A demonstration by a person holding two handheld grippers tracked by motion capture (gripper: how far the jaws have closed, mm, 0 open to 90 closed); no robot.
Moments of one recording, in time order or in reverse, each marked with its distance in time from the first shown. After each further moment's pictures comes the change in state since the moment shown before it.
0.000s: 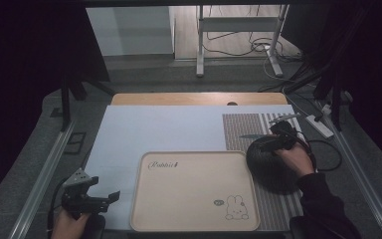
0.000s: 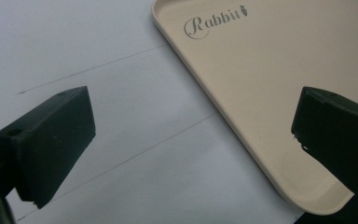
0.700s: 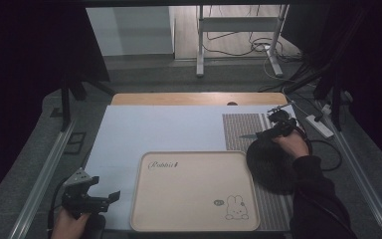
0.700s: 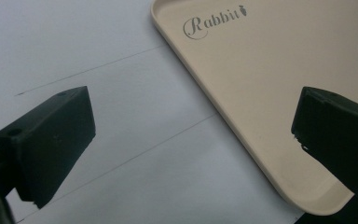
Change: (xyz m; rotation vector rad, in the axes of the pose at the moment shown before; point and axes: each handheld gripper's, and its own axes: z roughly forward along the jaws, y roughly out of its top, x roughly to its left) left arm 0.000 0.001 0.001 0.002 -0.003 0.003; right arm -0.034 0.027 0.033 0.088 -0.069 0.027
